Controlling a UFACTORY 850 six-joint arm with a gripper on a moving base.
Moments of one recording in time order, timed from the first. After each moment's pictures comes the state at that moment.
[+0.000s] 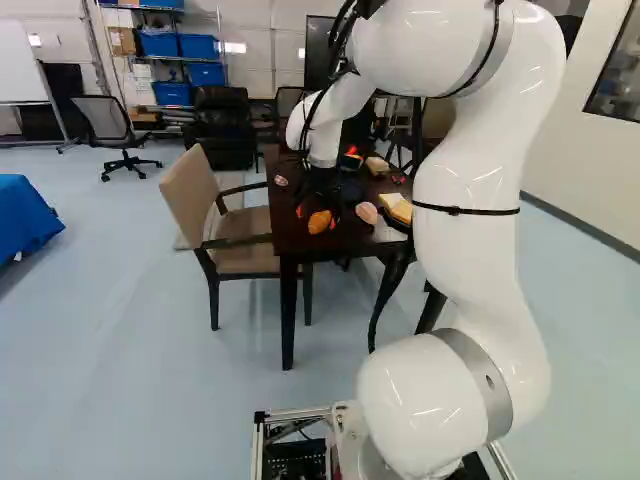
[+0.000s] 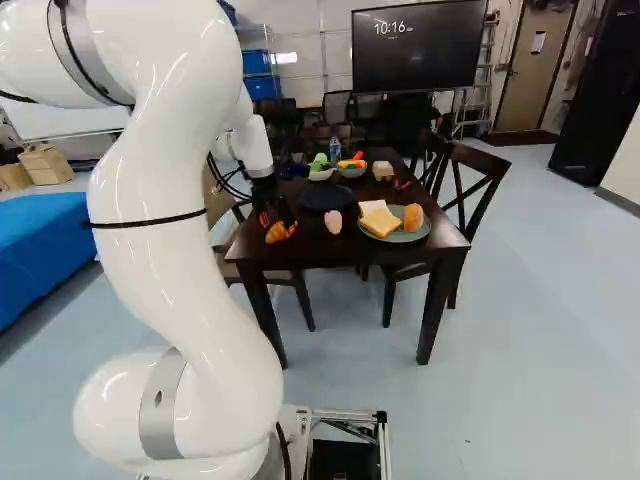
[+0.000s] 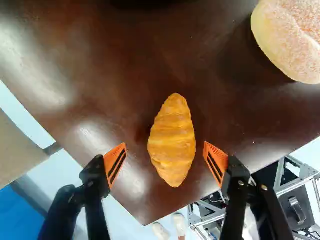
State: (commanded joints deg) arm 8.8 -24.0 -69.3 -1.9 -37.8 42.8
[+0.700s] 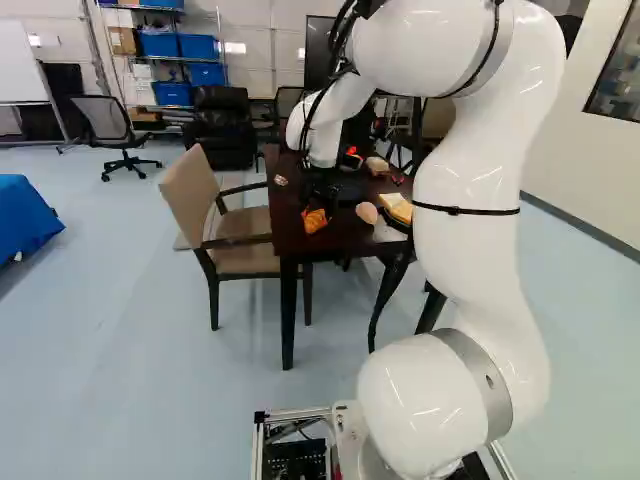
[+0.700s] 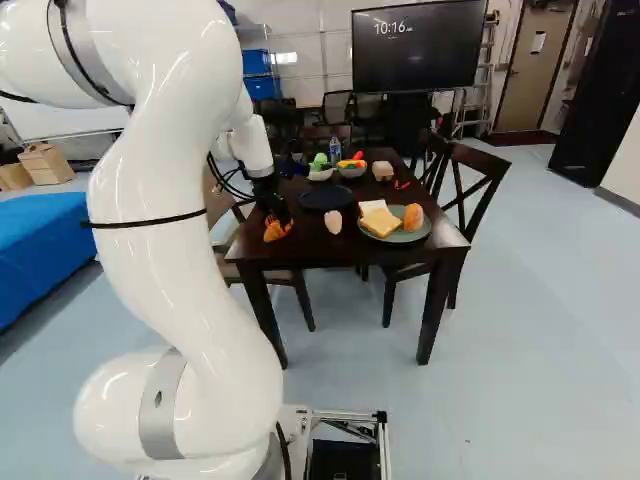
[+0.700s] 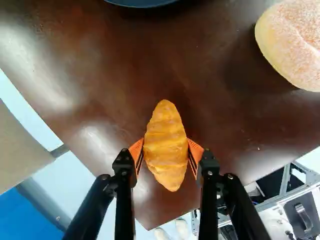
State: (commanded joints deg) arm 8.8 -24.0 -69.3 -1.8 -36.2 42.8
